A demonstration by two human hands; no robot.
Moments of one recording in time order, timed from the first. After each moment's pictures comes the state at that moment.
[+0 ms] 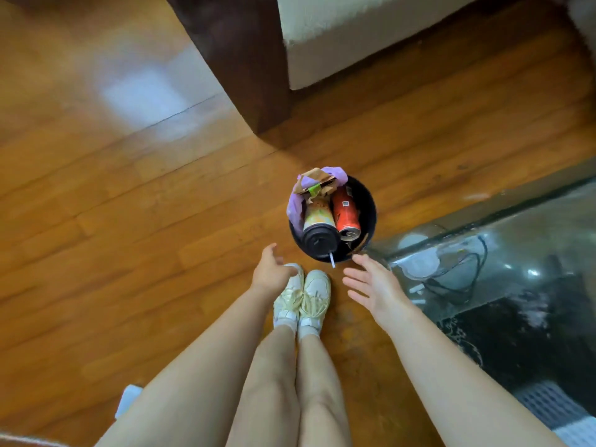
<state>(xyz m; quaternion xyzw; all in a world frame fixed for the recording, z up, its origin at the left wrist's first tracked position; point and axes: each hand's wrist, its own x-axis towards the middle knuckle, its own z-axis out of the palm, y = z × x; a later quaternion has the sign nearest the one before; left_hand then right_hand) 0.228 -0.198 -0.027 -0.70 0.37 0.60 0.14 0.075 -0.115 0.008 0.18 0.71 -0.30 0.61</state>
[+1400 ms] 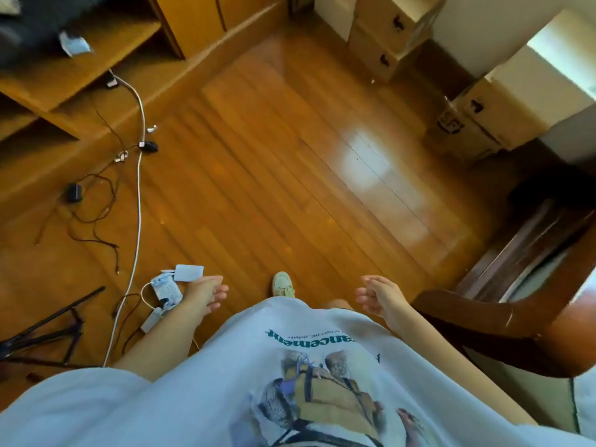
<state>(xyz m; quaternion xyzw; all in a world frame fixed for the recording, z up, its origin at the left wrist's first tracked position) 0.723 -0.117 0.245 -0.77 -0.27 0.46 -0.35 0.495 -0.349 0.257 -0.42 0.65 0.10 0.62</state>
